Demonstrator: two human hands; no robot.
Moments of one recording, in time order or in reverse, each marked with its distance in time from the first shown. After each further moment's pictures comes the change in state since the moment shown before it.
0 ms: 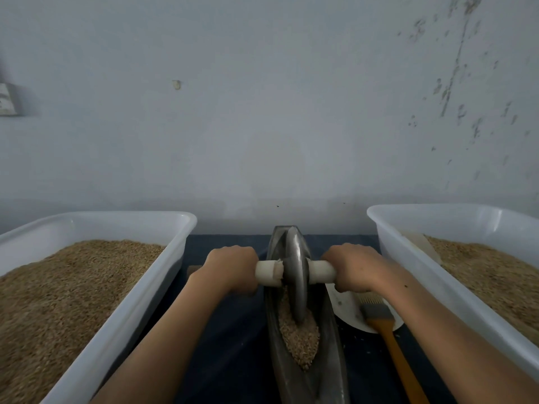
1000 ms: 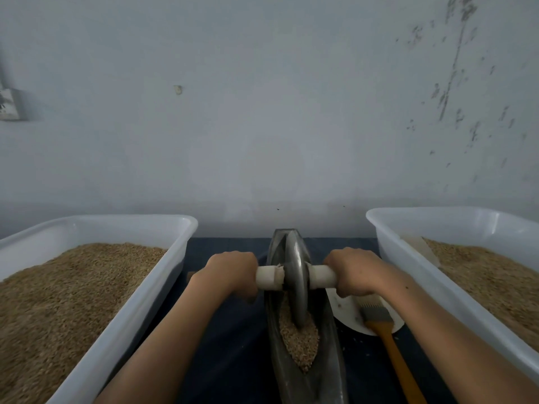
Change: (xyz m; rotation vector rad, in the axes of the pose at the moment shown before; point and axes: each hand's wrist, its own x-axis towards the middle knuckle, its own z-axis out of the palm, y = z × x) left_hand -0.004 0.001 -0.004 -0.036 -0.084 0.001; right_hand -0.003 0.002 -0.001 0.004 -0.019 -0.029
